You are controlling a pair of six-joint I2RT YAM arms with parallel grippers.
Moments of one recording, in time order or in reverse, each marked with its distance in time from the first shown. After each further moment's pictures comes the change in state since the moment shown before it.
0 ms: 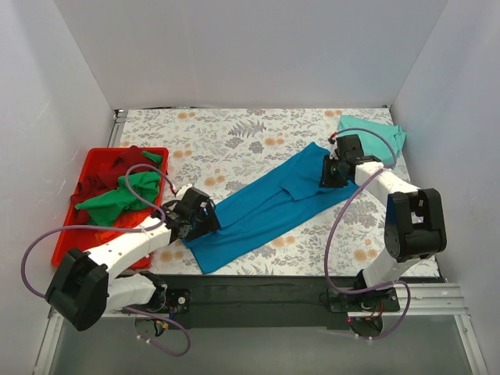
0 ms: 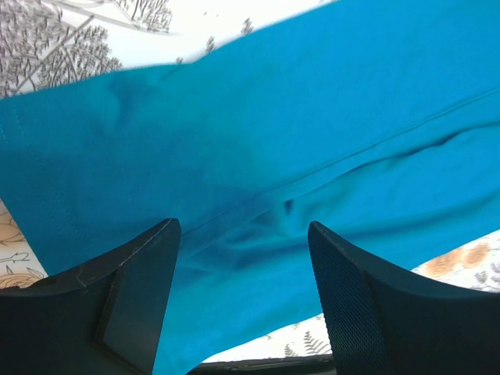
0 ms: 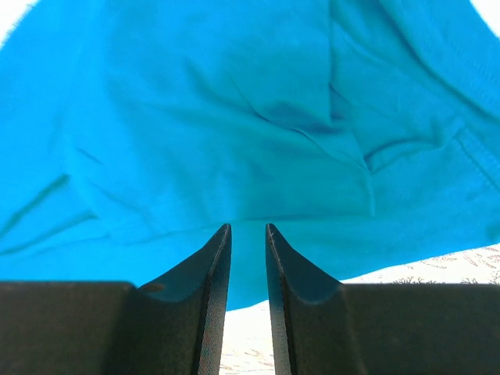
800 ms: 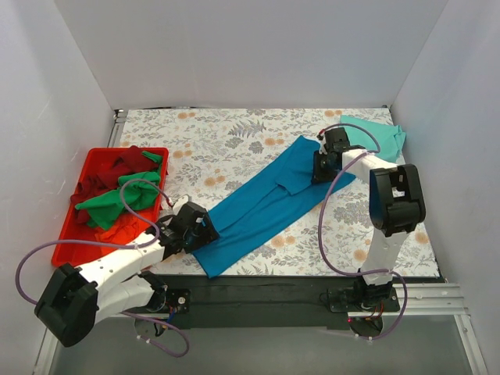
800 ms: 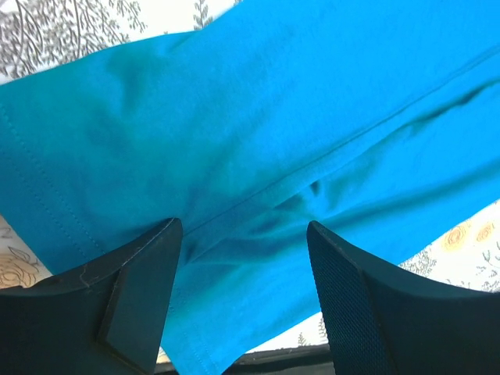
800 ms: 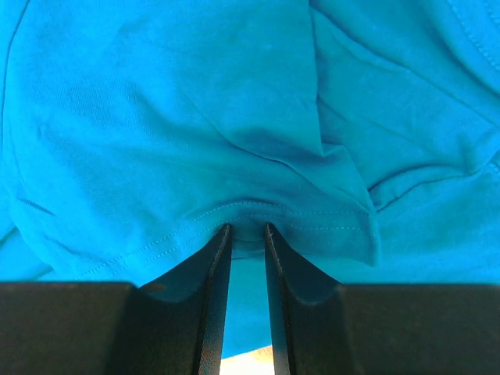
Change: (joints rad) left arm -0.051 -0.134 -0.173 0.074 0.018 -0.084; right arm 0.017 0.267 0.179 -0.004 -0.011 -0.017
